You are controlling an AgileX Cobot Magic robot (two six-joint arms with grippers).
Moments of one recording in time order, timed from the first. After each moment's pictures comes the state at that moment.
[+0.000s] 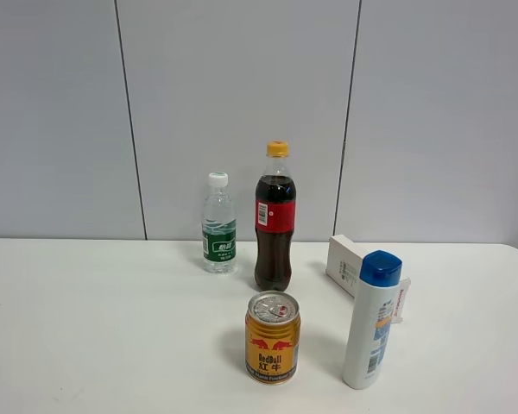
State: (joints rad) left arm 0.15 -0.01 -0.51 -0.19 1.06 0.16; right arm -0.02 0.00 -0.50 -0.02 1.06 0.03
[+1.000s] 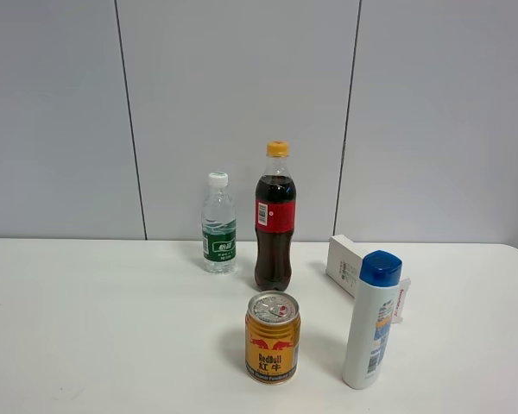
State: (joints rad) left arm 0.15 -0.01 -0.51 -0.19 1.06 0.16; right arm -0.02 0.00 -0.50 -0.03 1.06 0.03
